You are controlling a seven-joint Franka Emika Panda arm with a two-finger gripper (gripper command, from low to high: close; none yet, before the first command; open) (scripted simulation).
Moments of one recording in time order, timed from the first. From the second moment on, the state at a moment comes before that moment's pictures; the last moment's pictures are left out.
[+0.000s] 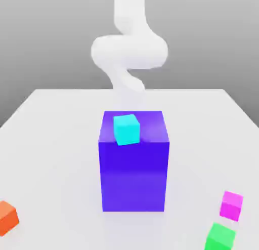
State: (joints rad) arm 0.03 -0.71 0.02 -2.32 -0.01 2.34 0.76
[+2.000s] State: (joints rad) arm 0.33 0.38 0.06 -2.28 -0.05 2.66 0.82
